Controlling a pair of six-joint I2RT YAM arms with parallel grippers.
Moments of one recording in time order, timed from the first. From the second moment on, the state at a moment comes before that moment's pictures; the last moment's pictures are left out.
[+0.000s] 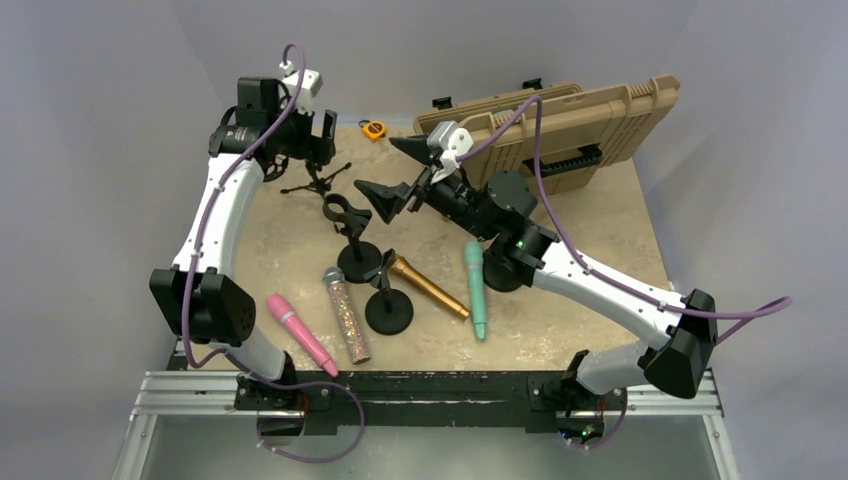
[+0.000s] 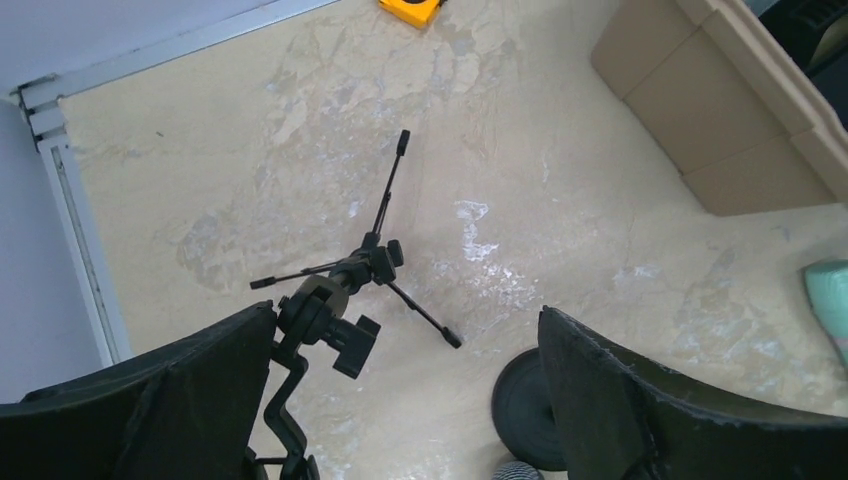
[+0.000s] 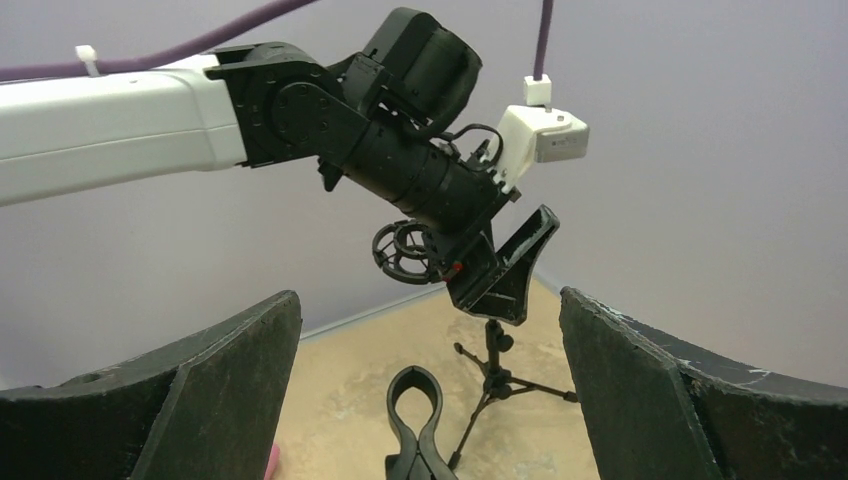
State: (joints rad) left arm -0.08 1.63 1.73 -0.74 0.20 0.18; right arm 0.94 1.36 1.26 0.44 -0.07 -0.01
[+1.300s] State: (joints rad) left arm -0.07 1.35 0.77 -0.14 -0.08 -0.65; right arm 0.94 1.21 1.14 0.50 -0.10 0.01
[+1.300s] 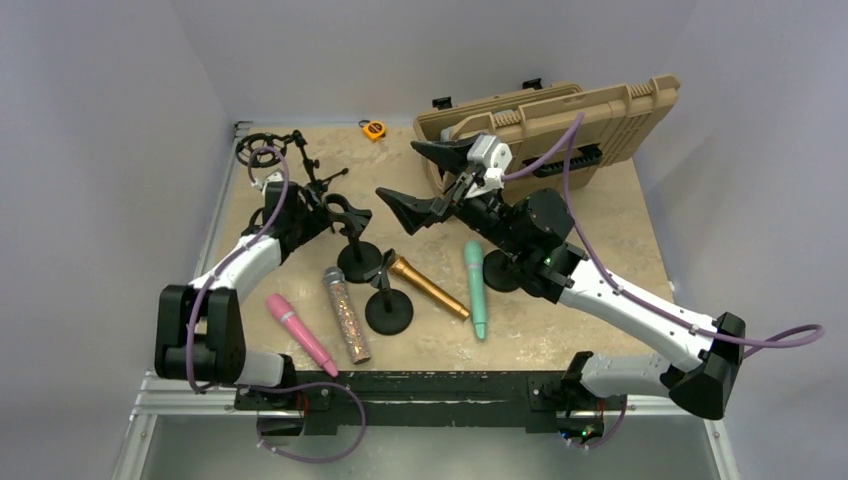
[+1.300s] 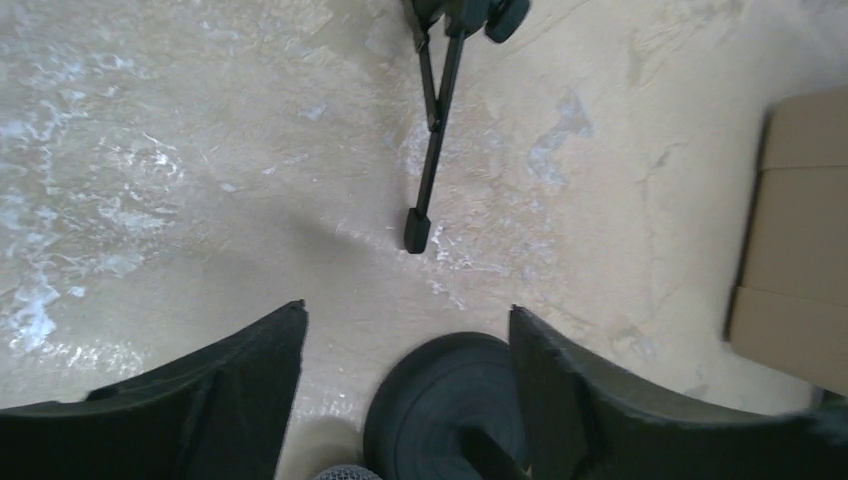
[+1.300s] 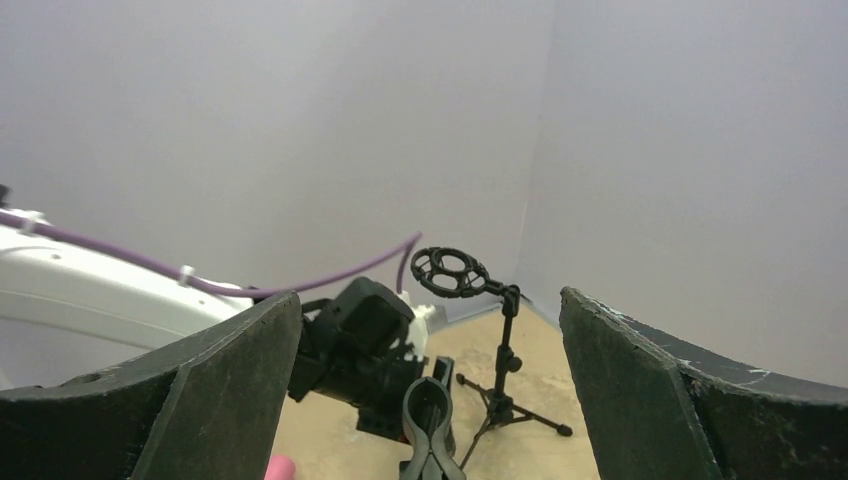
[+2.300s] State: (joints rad) left arm 0.12 1.47 0.81 0.00 0.12 -0.81; right arm 0.94 1.20 1.11 0.51 -0.10 0.03
